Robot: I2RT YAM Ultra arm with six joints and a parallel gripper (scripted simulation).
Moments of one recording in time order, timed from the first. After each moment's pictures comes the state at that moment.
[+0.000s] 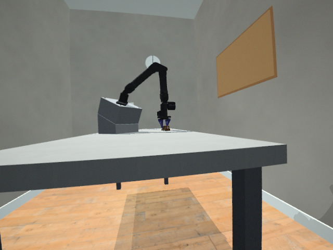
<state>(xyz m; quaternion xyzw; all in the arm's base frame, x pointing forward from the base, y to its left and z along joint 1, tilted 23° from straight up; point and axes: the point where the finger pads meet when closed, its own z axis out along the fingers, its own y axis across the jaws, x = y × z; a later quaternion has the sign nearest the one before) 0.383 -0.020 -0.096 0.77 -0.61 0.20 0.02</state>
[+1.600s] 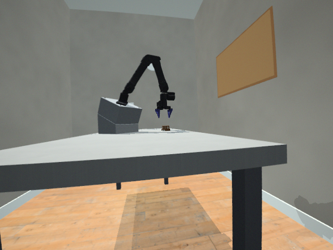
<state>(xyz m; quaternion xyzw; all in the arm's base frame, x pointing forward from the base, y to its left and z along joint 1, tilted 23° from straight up) 0.358 0.005 -0.018 0.77 -0.61 0.20 0.02</state>
